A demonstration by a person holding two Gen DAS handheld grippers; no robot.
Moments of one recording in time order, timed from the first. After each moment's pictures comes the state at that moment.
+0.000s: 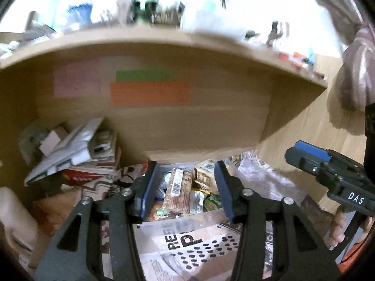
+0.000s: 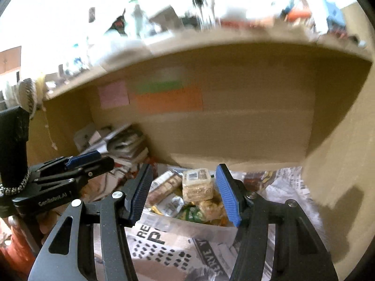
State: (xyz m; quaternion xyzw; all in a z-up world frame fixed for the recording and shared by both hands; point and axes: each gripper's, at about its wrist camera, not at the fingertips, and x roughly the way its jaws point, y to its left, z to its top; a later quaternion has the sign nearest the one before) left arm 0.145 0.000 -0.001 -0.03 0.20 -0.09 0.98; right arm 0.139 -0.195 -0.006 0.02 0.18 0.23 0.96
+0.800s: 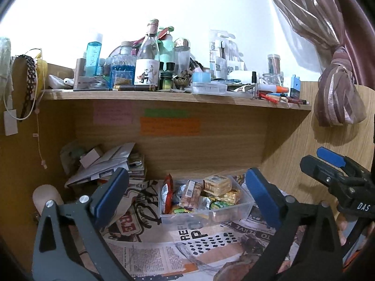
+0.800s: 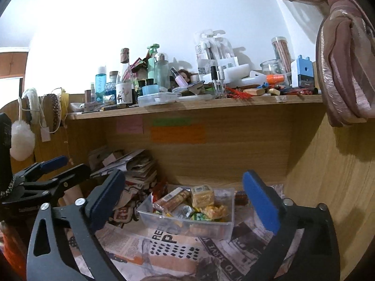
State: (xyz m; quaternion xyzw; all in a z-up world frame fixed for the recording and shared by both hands) left arm 0.034 0.010 0.033 -0.02 0.11 -0.04 0.99; right arm 0.048 -0.193 0.017 0.01 0.09 0.20 0.98
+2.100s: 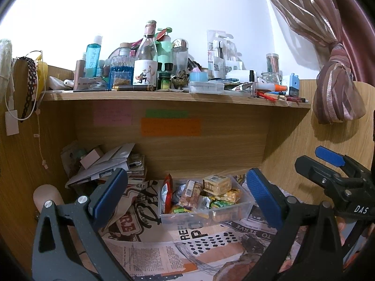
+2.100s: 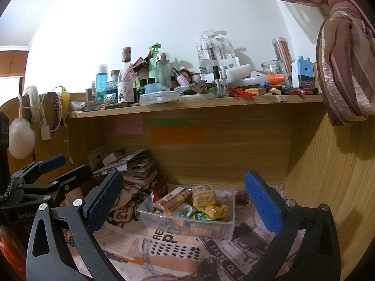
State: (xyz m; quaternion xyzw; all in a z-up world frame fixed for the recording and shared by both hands) left arm 0.029 -0.001 0.029 -0.02 0.10 -0.03 0.99; right arm 0.046 -0.189 0.014 0.01 0.09 0.20 0.98
